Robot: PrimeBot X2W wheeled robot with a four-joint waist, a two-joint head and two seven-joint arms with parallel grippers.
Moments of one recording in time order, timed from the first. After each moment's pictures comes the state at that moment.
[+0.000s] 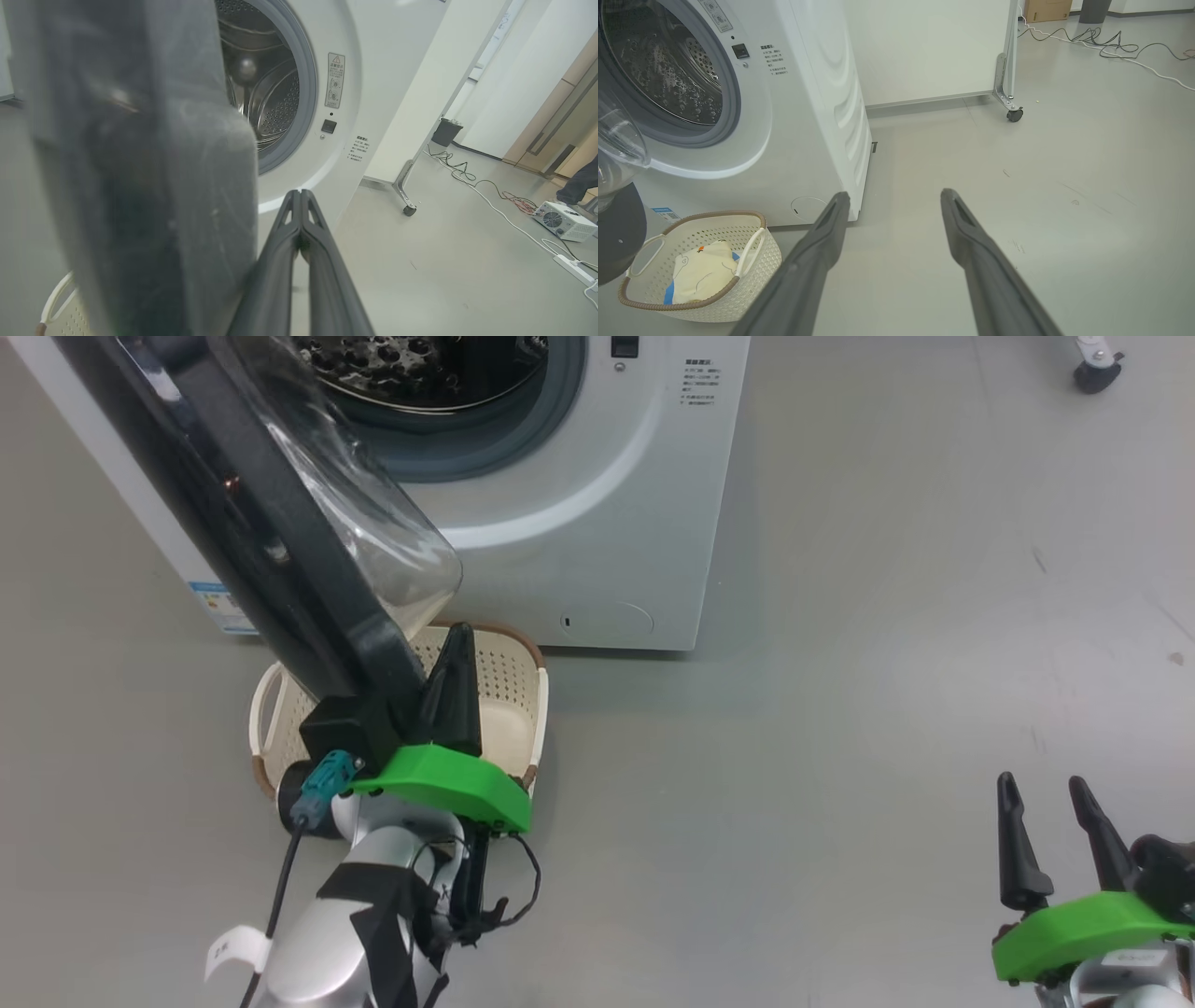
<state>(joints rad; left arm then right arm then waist) -0.50 0.02 -0.48 0.42 -0.56 0.21 -0.26 0.05 -0.04 -0.15 0.18 0.17 0.13 -0.19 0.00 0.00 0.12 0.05</state>
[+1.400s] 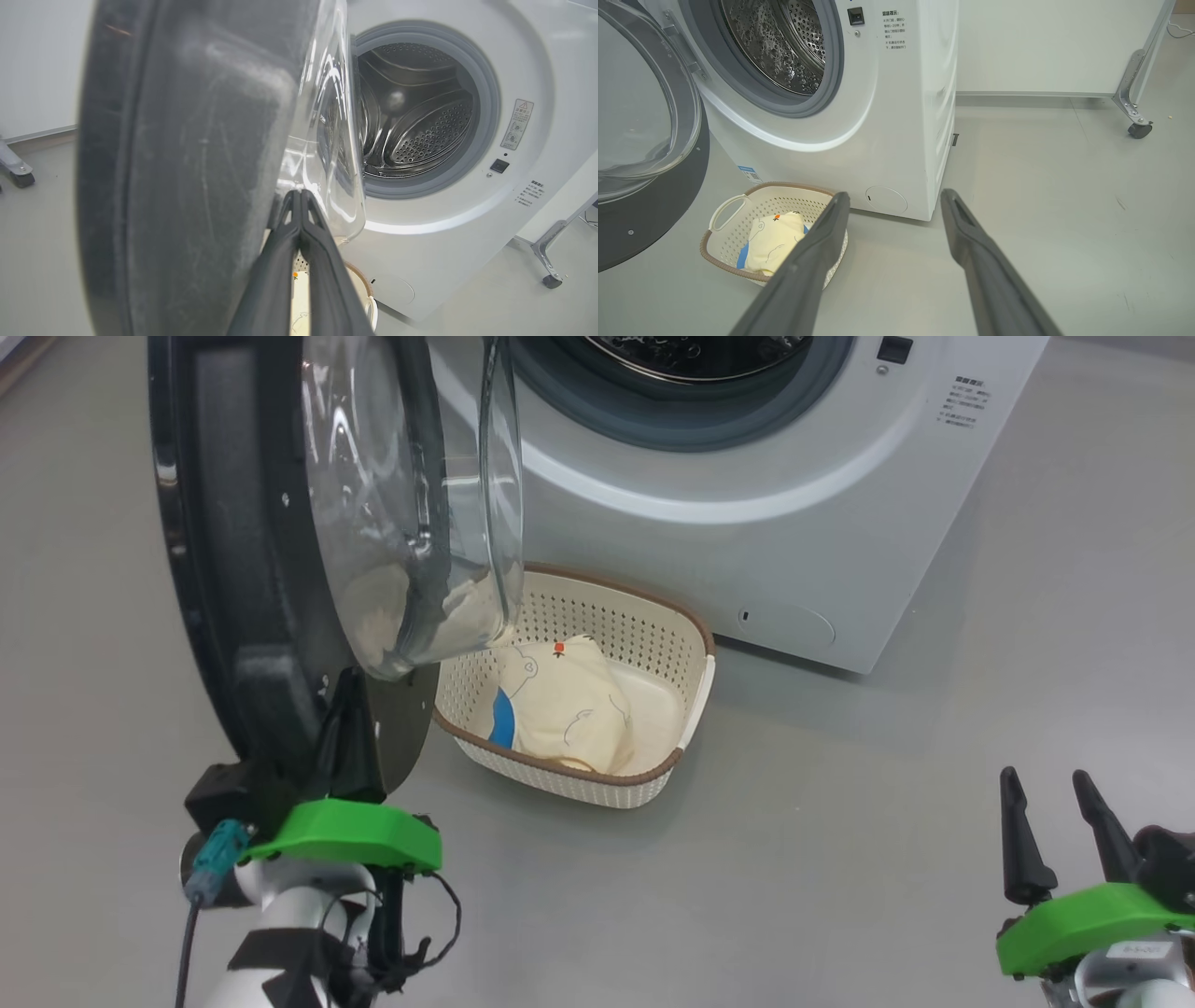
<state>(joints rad) -0.33 0.08 -0.35 0.27 -0.52 0.25 -0.25 0.05 -0.03 -0.16 0.15 0.16 0.13 -0.15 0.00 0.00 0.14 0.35</state>
